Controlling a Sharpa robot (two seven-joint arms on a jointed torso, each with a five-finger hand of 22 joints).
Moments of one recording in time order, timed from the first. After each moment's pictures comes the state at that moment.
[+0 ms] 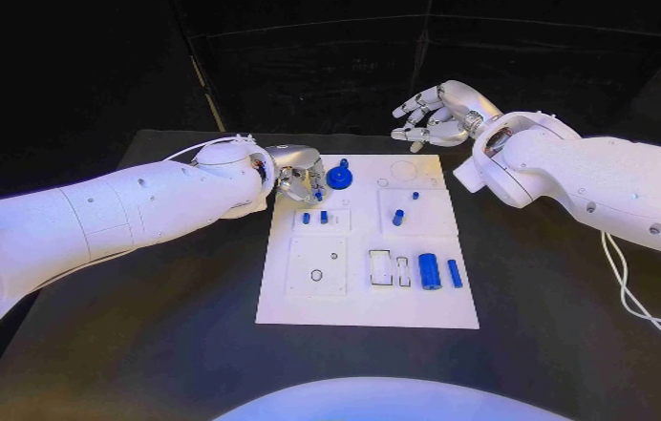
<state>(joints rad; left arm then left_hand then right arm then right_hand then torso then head) 1.25 -0.65 -0.11 1.23 -1.38 -0.08 0.04 1.36 -0.08 0.44 -0.10 0.13 1.10 0.14 0.14 0.08 1.17 0.07 0.19 0.07 1.47 -0.01 1.28 0.93 0.13 1.38 0.08 0.96 1.12 1.32 -0.74 -0.04 1.41 -0.88 -0.39 0.04 1.48 -0.07 0.01 0.18 0.29 0.79 0.20 0.23 0.07 0.96 0.11 0.57 0.38 1.42 0.03 1.30 1.15 0.18 1.20 0.13 0.38 0.17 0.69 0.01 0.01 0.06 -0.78</state>
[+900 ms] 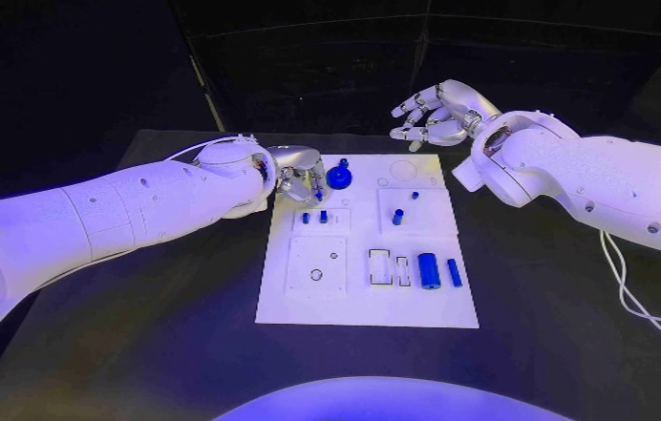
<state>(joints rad) 1.25 -0.64 -0.11 1.23 -1.39 -0.06 0.03 1.35 -0.09 0.44 -0.10 0.12 1.10 0.14 0.12 0.08 1.17 0.07 0.17 0.07 1.47 -0.01 1.28 0.92 0.13 1.38 0.08 0.96 1.12 1.32 -0.74 -0.04 1.41 -0.88 -0.39 0.04 1.48 -0.07 0.01 0.18 0.29 0.79 0.20 0.23 0.07 0.96 0.11 0.57 0.38 1.42 0.03 1.30 1.15 0.18 1.20 0.13 0.37 0.17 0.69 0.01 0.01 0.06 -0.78</state>
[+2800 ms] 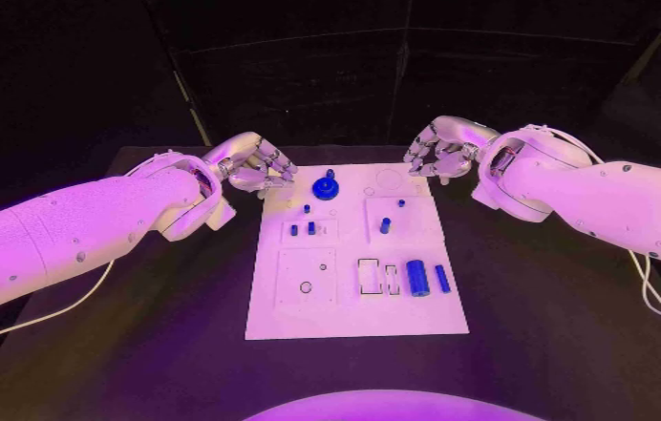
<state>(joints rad) 1.26 -0.82 -0.11 1.36 -0.73 -0.26 0.26 1.31 -0.12 0.44 -0.08 0.12 1.05 0.17 0.09 0.07 1.16 0.10 0.12 0.08 1.38 0.01 1.16 0.68 0.17 1.24 0.11 0.65 0.92 1.29 -0.84 -0.05 1.44 -1.34 -0.25 -0.08 1.52 -0.10 0.16 0.11 0.24 1.01 0.15 0.21 0.07 1.09 0.08 0.26 0.15 1.47 -0.01 1.41 1.31 0.18 1.40 0.08 0.68 0.39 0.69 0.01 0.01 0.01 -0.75</state>
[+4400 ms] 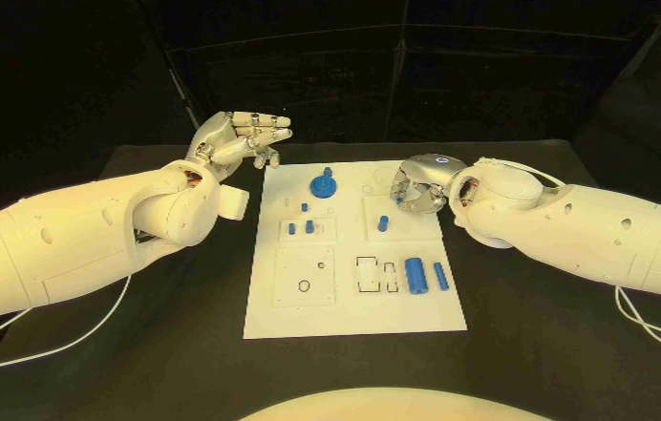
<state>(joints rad) 1.25 -0.86 -0.11 1.48 -0.06 -0.31 0.50 1.31 -0.11 0.43 -0.07 0.12 1.05 0.17 0.09 0.07 1.16 0.10 0.13 0.07 1.33 0.01 1.08 0.55 0.17 1.21 0.11 0.59 0.89 1.19 -0.76 -0.05 1.41 -1.63 -0.18 -0.15 1.50 -0.12 0.35 0.05 0.19 1.05 0.16 0.10 0.07 1.10 0.09 0.22 0.07 1.47 0.00 1.42 1.31 0.13 1.40 0.10 1.09 0.84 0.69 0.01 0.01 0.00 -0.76</state>
